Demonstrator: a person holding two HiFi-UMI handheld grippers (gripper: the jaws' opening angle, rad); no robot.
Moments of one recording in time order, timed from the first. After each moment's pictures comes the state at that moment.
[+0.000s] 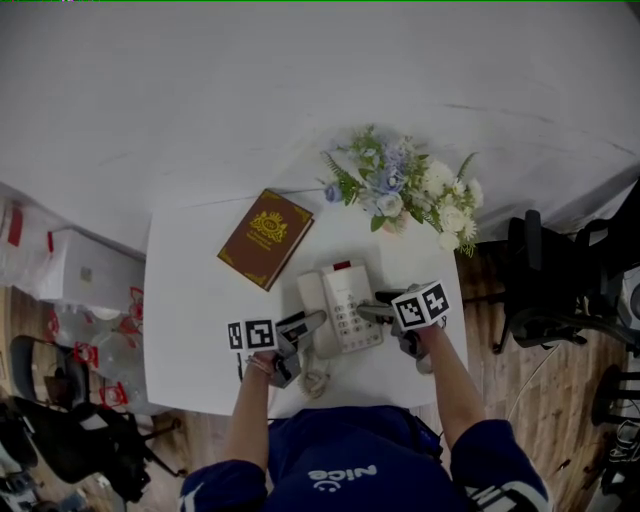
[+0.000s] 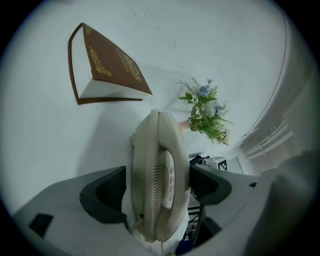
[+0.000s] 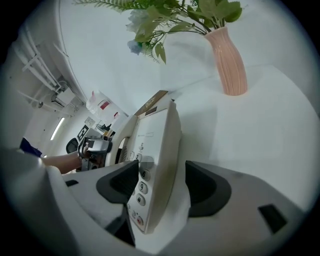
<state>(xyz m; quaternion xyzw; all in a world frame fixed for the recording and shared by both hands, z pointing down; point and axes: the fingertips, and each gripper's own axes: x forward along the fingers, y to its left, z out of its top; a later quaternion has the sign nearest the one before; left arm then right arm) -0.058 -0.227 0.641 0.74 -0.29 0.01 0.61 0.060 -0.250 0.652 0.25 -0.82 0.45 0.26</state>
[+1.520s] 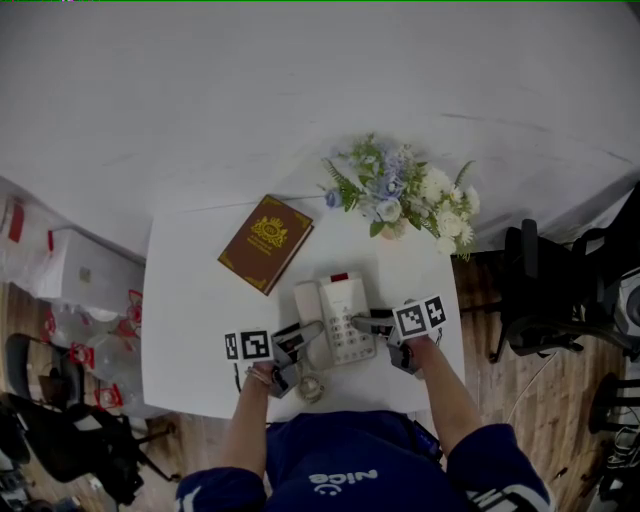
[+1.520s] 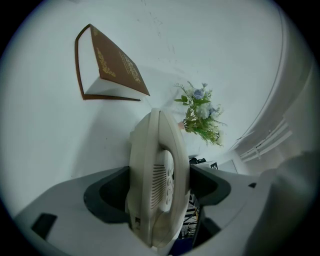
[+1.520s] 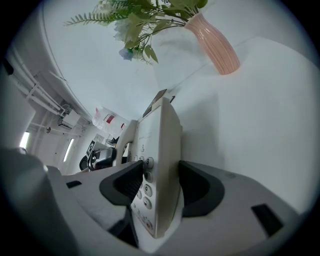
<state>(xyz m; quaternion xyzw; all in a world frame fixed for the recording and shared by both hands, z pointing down) -0.059 -0.213 0.634 0.74 -0.28 -0.01 0.61 0.046 -0.228 0.650 0.22 -0.80 0.53 0.19</state>
